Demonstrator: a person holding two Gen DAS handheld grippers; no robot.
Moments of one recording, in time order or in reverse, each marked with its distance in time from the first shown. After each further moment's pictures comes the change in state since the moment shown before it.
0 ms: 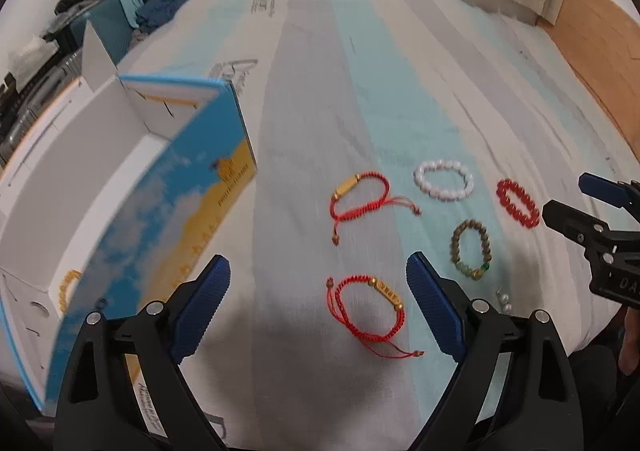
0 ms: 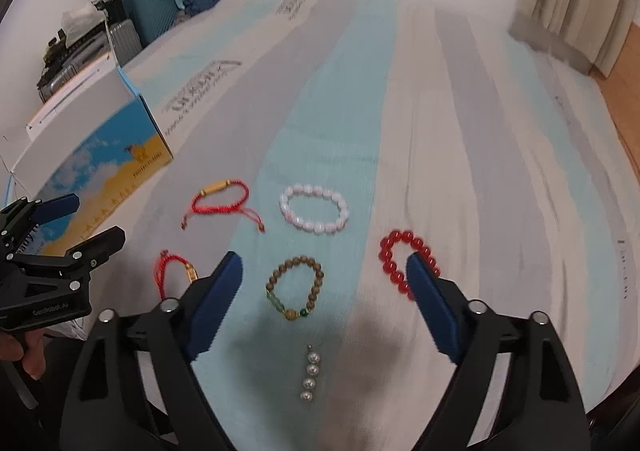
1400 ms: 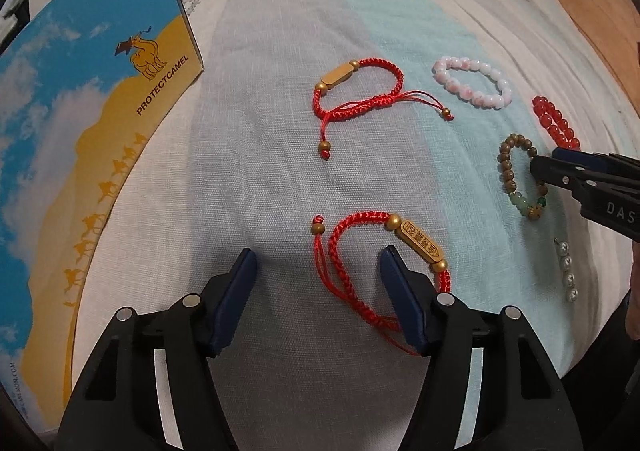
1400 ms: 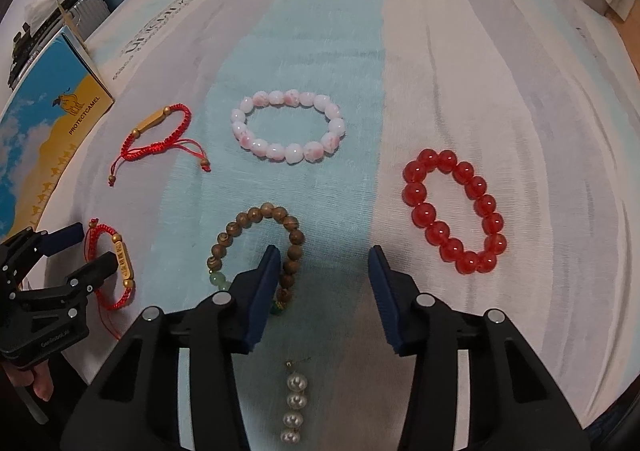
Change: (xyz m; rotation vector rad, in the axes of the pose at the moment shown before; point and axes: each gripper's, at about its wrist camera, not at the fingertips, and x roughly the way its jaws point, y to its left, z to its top) left arm 0.092 0.002 -0.041 0.052 0.178 -0.047; right arm 0.109 -0.014 -0.030 0.080 0.199 0.035
